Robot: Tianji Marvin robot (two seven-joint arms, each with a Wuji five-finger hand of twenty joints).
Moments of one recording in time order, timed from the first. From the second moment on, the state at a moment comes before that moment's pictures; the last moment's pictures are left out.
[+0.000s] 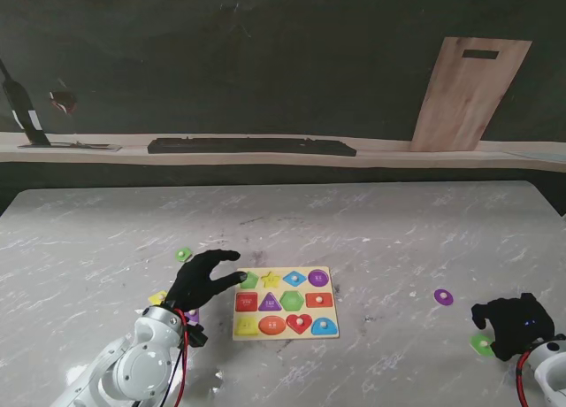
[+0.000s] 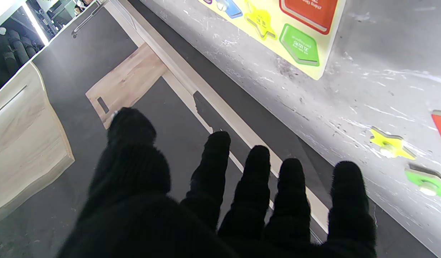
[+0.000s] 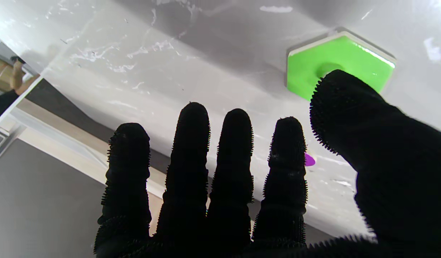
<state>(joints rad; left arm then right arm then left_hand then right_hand) 1.64 -1.16 -1.16 -1.59 0.45 -0.06 0.20 -1.91 -0.99 1.77 -1.52 -1.47 -0.20 -0.09 0.85 -0.21 0.02 -0.10 0.56 0.17 0.36 0.36 0.46 0.25 0.30 0.43 0.26 0.23 0.32 0.53 0.02 0.42 0.75 0.46 0.38 -0.93 1.20 -0.12 0.55 -0.33 0.93 0.53 0.82 -0.12 0.92 0.45 0.81 -0.02 0.85 0.67 0.41 0.24 1.21 0.66</state>
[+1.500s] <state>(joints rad) 1.63 -1.16 -1.14 -1.58 0.44 -0.04 0.19 -1.87 -1.00 1.71 -1.45 -1.37 -0.15 -0.12 0.85 -0.21 0.02 -0.10 0.56 0.17 0.36 0.36 0.46 0.25 0.30 0.43 0.26 0.23 0.32 0.53 0.01 0.42 0.75 0.46 0.47 -0.92 1.21 -0.27 0.75 -0.44 1.14 0.31 1.08 -0.14 0.89 0.35 0.91 -0.02 0.89 0.68 0.48 0.24 1.21 0.66</state>
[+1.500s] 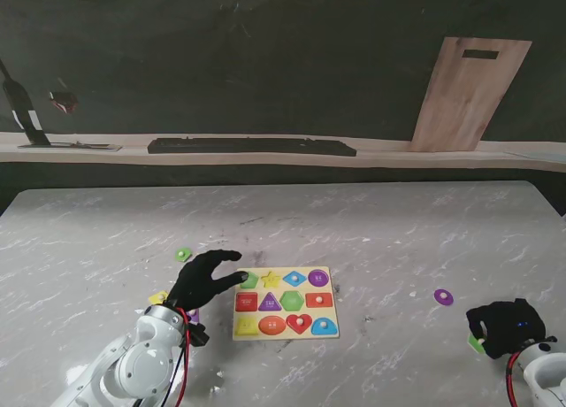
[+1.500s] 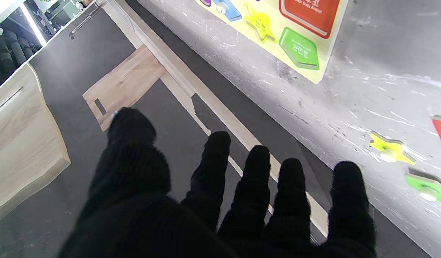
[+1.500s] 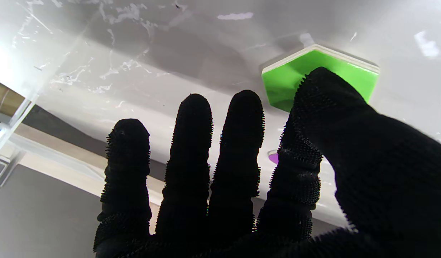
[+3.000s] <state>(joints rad) 1.63 -1.16 -1.15 -1.58 0.42 -0.04 0.19 -1.26 -1.02 0.97 -1.35 -0.93 -0.01 0.14 0.86 -0.21 0.02 -0.10 0.56 0.17 0.36 0.36 0.46 0.25 0.30 0.43 0.26 0.23 0.32 0.53 0.01 0.42 0.75 0.46 0.50 -1.00 1.25 -0.27 0.83 -0.31 1.14 0.31 1.11 -0.03 0.94 0.34 1.01 0.07 0.99 0.71 0.59 0.29 1.32 0.66</state>
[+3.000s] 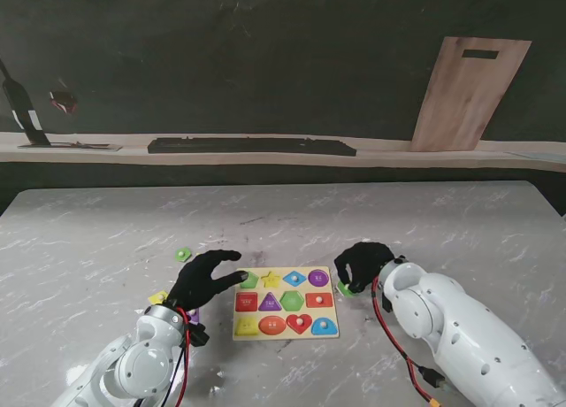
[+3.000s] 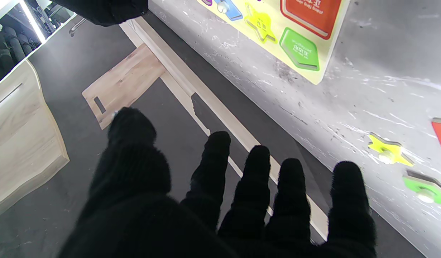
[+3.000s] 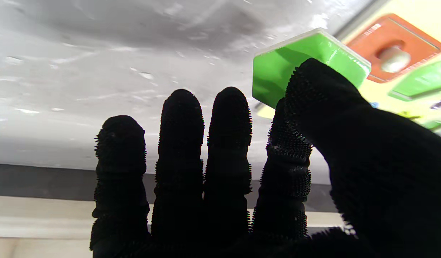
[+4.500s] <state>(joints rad) 1.63 -1.16 -1.15 -1.58 0.41 -0.04 0.18 -0.97 -1.13 0.47 -1.22 -0.74 0.16 0.10 0.86 -0.21 0.02 -0.10 0.56 0.17 0.36 0.36 0.46 0.25 0.30 0.43 0.26 0.23 0.32 0.53 0.01 0.42 0.75 0.46 0.50 -1.00 1.25 -0.27 0.83 -0.31 1.14 0.32 1.11 -0.02 0.96 0.34 1.01 0.08 1.02 0.71 0.60 0.30 1.35 0.66</state>
